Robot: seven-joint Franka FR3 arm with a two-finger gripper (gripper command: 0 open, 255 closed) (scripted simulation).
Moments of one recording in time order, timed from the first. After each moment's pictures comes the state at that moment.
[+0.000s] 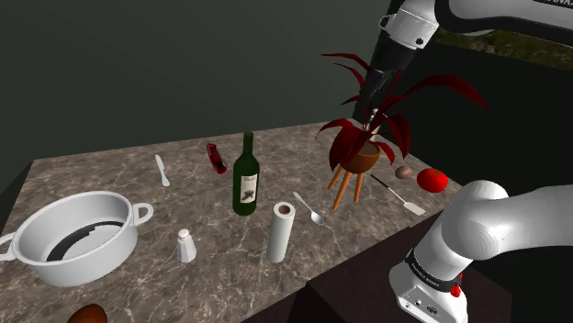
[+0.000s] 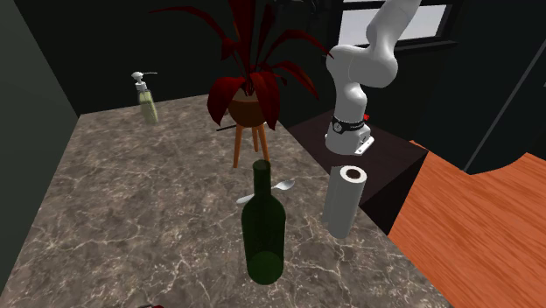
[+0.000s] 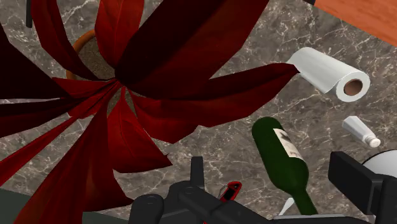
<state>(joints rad) -0.01 -0.82 0.05 -2.31 0.06 1.71 -0.14</state>
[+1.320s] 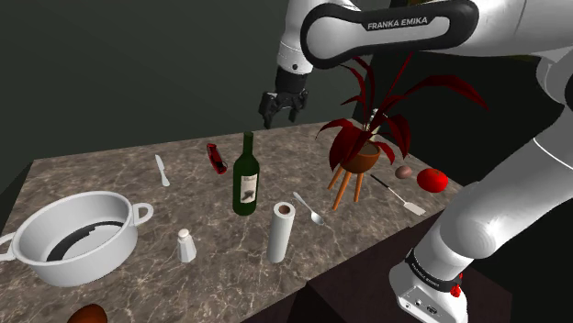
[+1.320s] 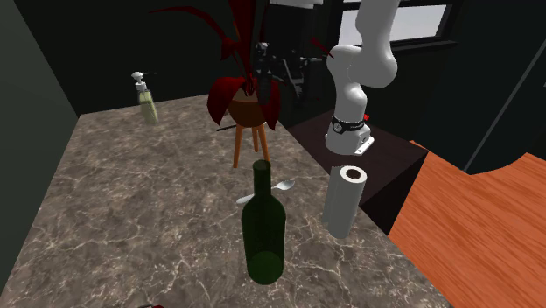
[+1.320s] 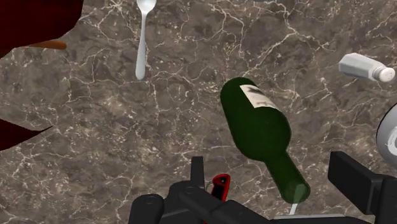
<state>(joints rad) -0.05 -0.20 0.37 -2.02 0.03 1.96 0.35</state>
